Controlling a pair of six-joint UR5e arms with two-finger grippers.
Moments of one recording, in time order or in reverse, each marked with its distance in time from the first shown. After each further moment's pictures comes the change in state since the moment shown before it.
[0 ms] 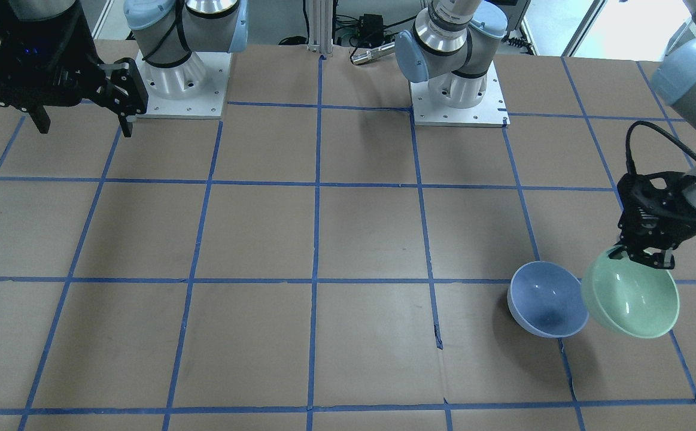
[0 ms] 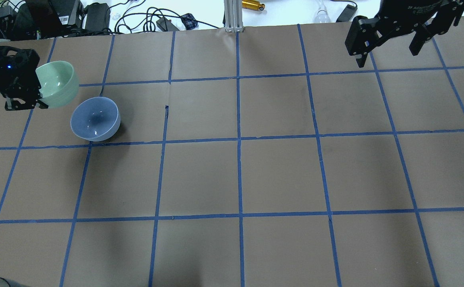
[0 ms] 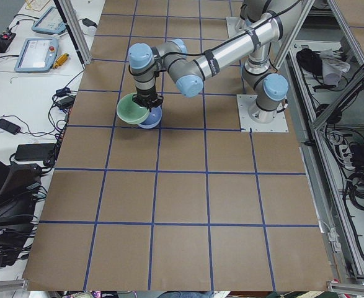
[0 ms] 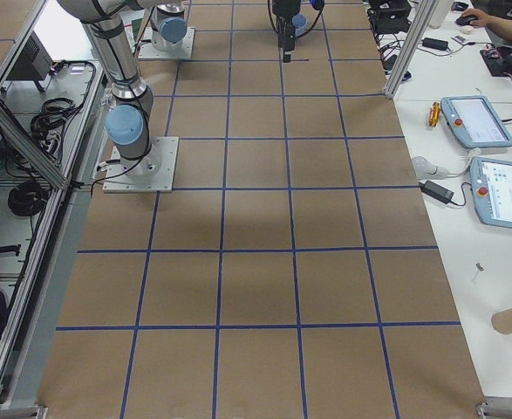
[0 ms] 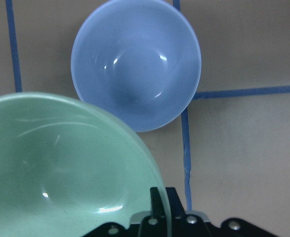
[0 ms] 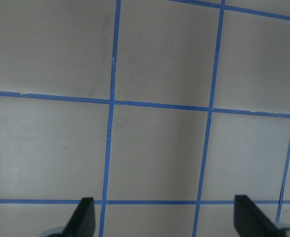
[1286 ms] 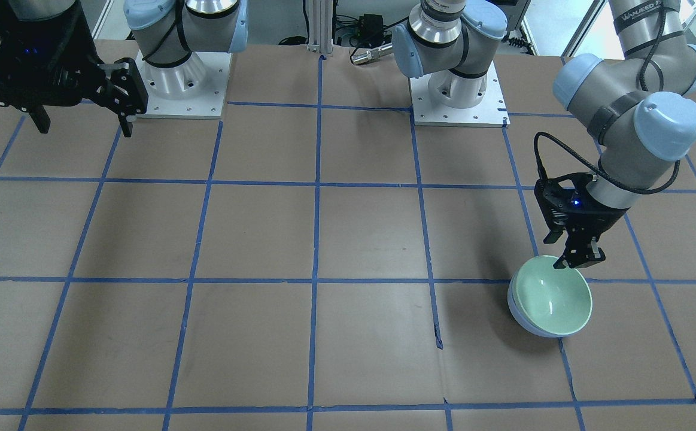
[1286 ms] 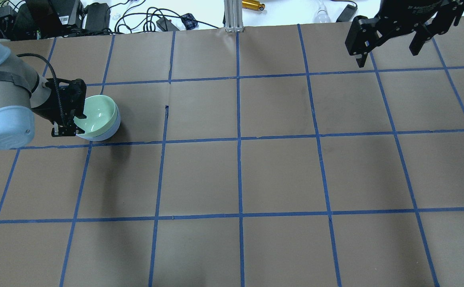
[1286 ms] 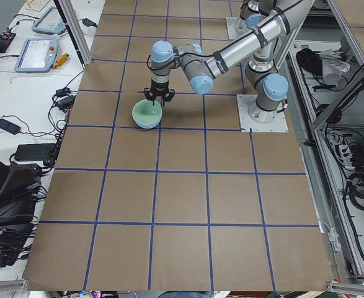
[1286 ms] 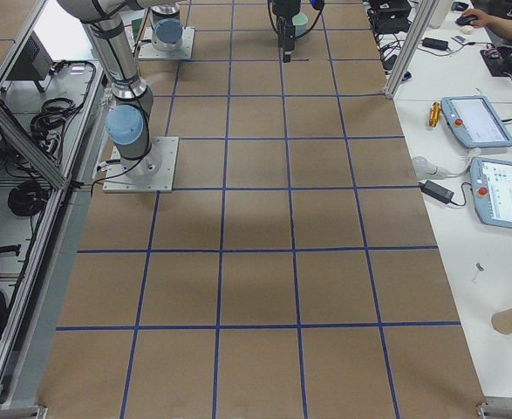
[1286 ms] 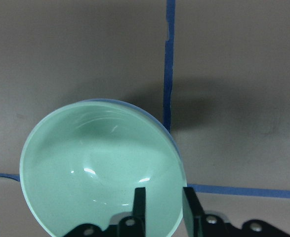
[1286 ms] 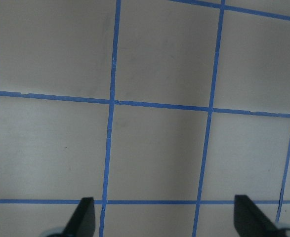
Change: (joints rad) left arm -0.083 0.071 -0.274 0.339 0.014 -0.158; right arm 0.000 0.000 0.000 0.000 0.000 0.000
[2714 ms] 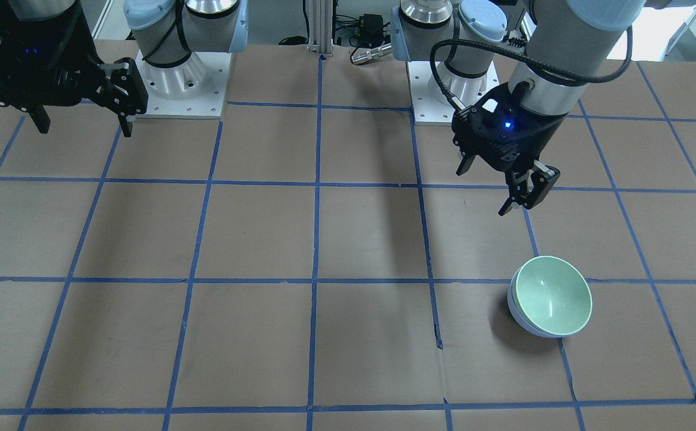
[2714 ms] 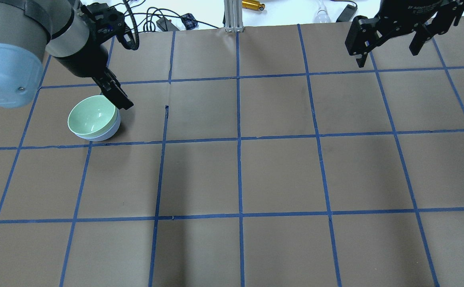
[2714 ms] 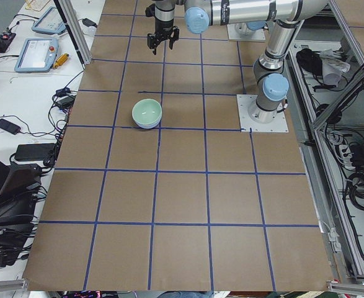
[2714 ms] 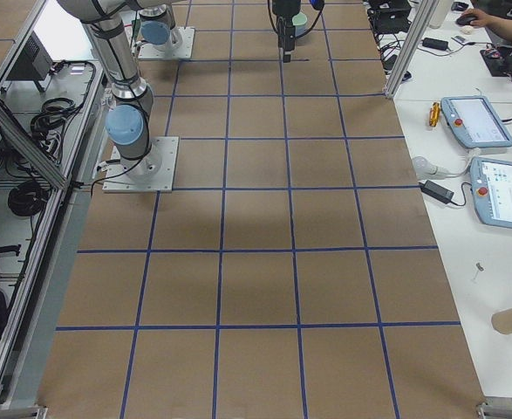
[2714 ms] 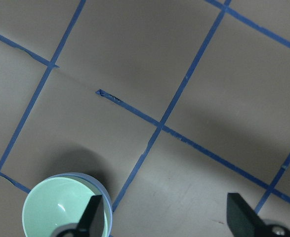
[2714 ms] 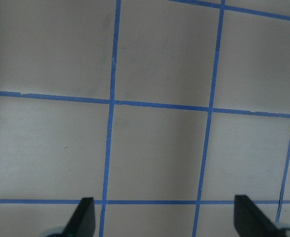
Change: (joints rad) left arm -0.346 0.126 0.294 -0.436 -0.019 -0.939; right arm 0.000 0.000 0.000 0.000 0.000 0.000
